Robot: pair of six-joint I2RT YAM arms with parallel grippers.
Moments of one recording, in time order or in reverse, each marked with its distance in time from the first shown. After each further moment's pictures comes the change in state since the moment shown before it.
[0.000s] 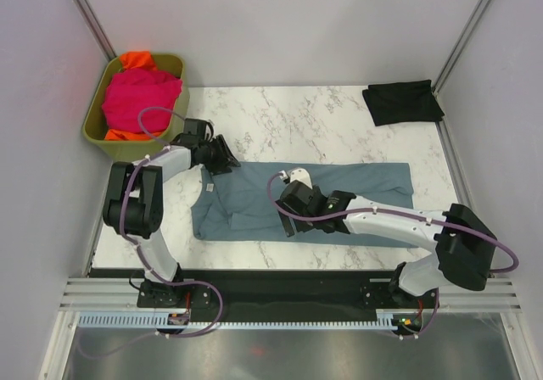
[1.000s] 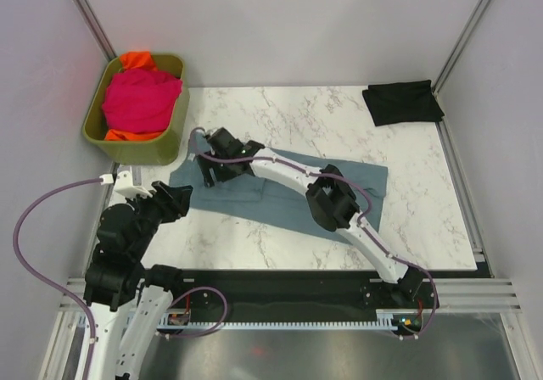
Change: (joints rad) left arm -0.039 -1.473 -0.315 -0.429 -0.353 0.122; right arm -0.085 1.066 1.272 -0.054 -0.317 -0.148
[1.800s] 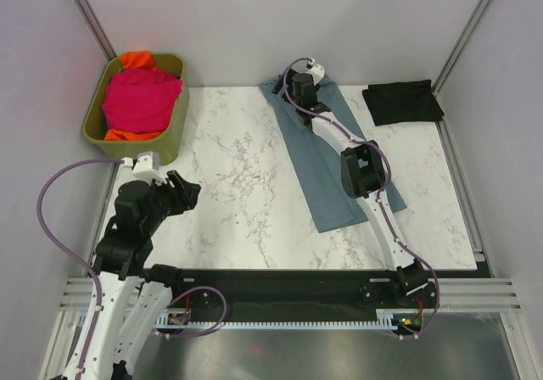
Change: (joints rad) left arm 0.000 0.139 -0.013 -0.013 0.014 0.042; right arm -0.535 0.278 0.298 0.582 0.319 0.305
